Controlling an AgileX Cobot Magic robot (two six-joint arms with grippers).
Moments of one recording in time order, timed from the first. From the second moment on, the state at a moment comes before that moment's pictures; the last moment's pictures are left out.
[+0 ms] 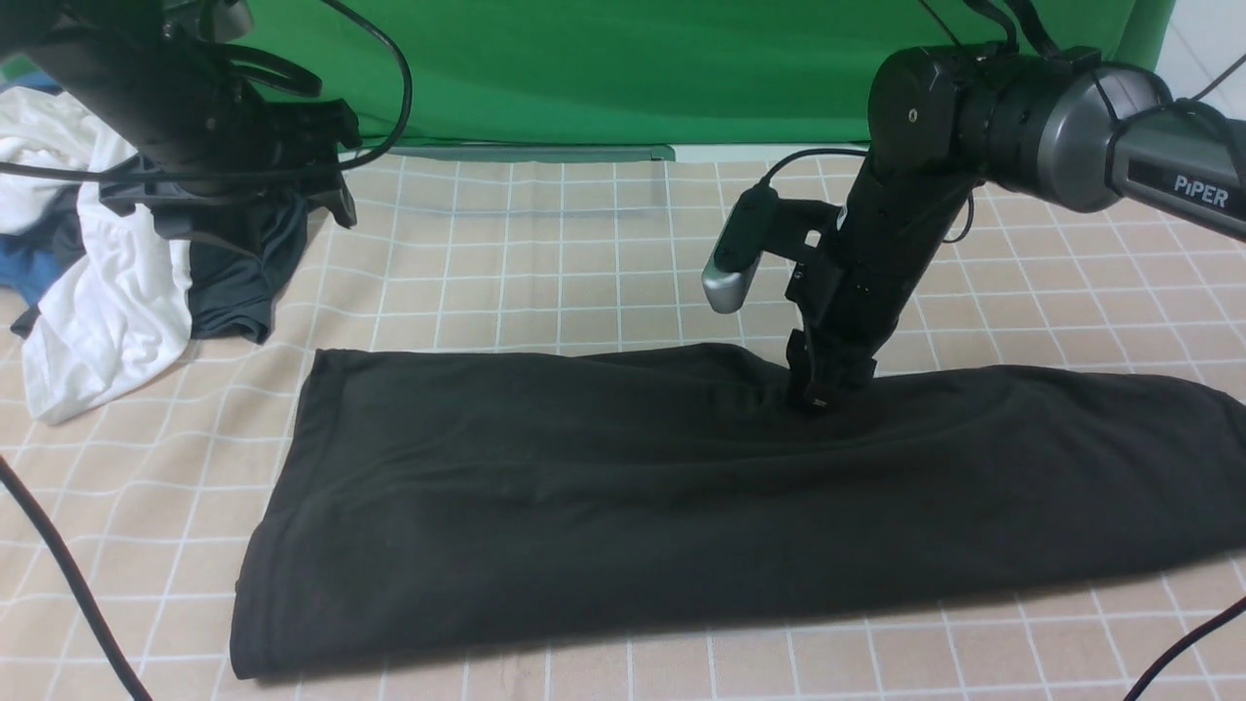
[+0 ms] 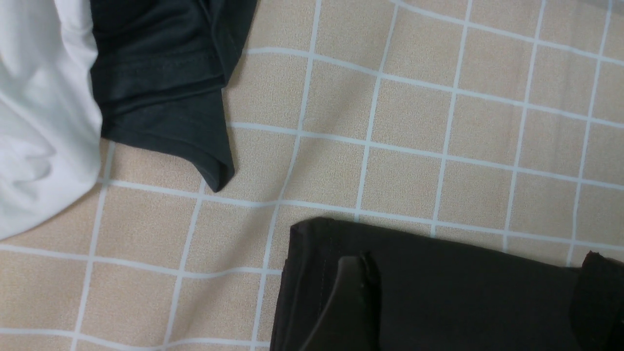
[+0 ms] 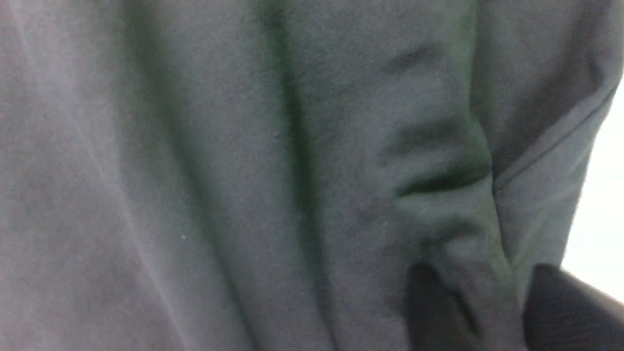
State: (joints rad) right arm 0.39 2.15 -1.72 0.17 1.11 -0.78; left arm -0.04 1.83 -1.58 -0.13 0.94 -0.13
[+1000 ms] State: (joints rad) right arm 0.37 2.13 -1.78 0.07 0.86 -0.49; left arm -0.04 1.83 -1.58 -0.13 0.94 -0.13
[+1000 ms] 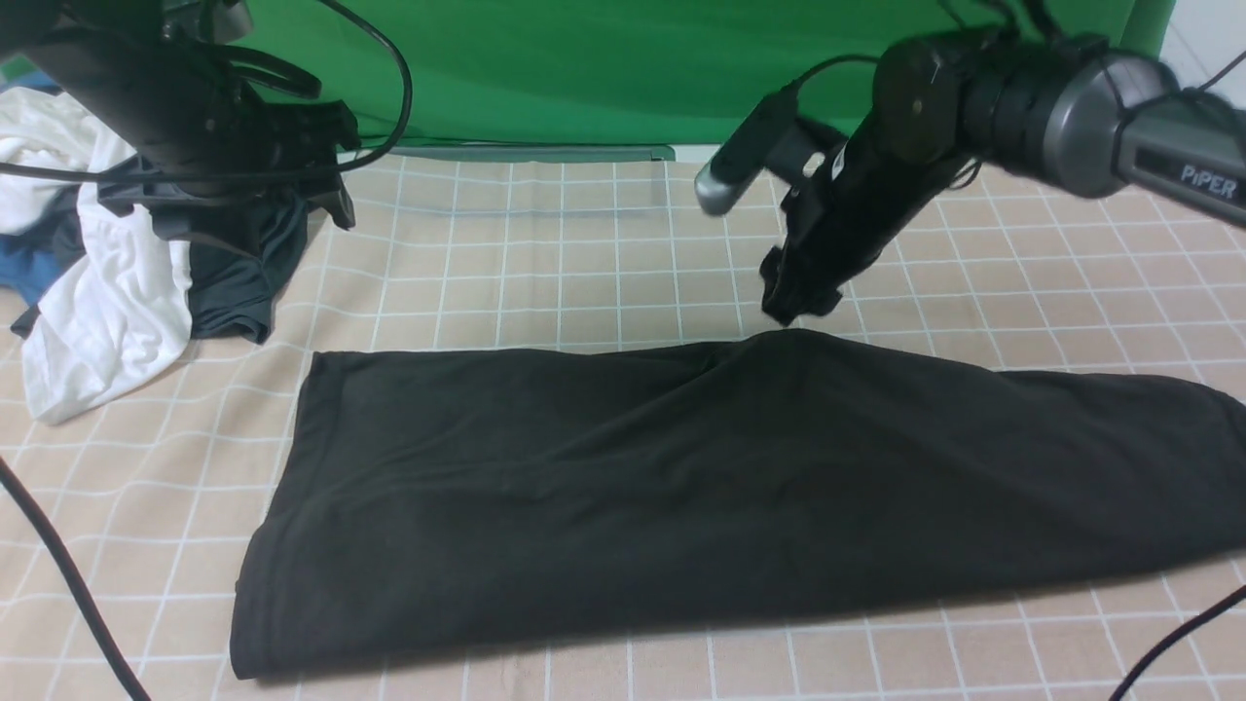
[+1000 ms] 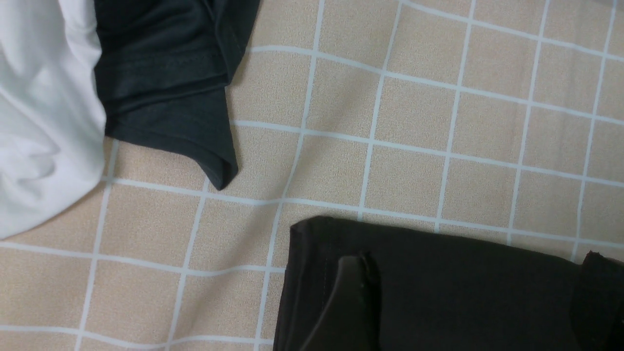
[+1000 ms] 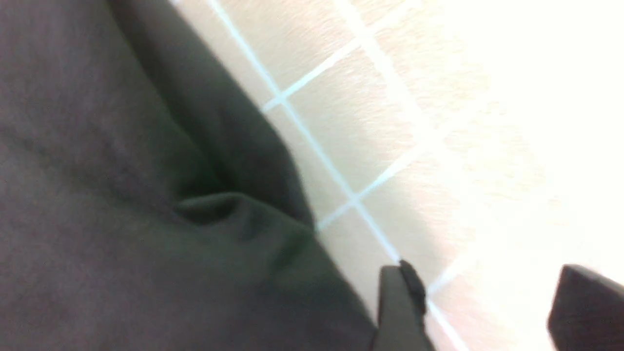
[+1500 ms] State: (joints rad) right arm 0.00 1.85 -1.86 0.08 1.20 -0.31; left arm -0.04 1.72 -1.54 -0.12 1.20 -0.05
